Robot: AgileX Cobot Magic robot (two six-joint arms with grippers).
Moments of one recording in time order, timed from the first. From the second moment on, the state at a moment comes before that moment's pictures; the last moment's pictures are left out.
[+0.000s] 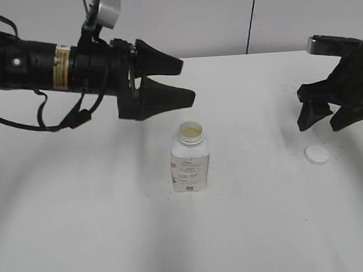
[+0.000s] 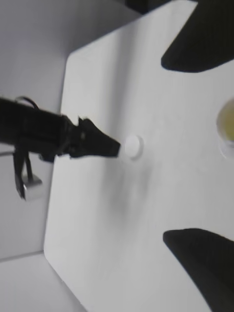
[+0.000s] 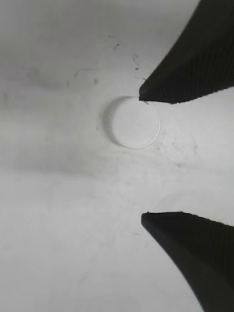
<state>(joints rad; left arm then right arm) -0.30 1.92 -1.14 1.60 -1.08 -1.01 0.07 1.87 -1.19 0.30 0.79 -0.22</state>
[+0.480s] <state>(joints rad) -0.29 1.73 -1.14 1.77 -0.08 -1.41 0.07 1.75 -1.21 0.31 0.85 -0.22</state>
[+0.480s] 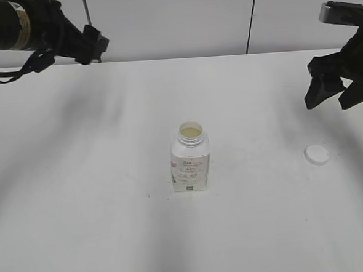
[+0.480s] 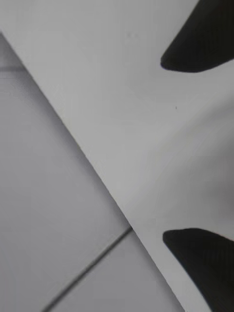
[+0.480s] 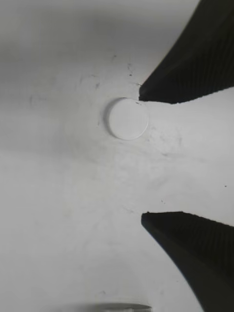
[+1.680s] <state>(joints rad) -0.22 1.73 -1.31 0.20 1.14 -0.29 0.07 1.74 -1.26 0.30 1.16 -0.22</state>
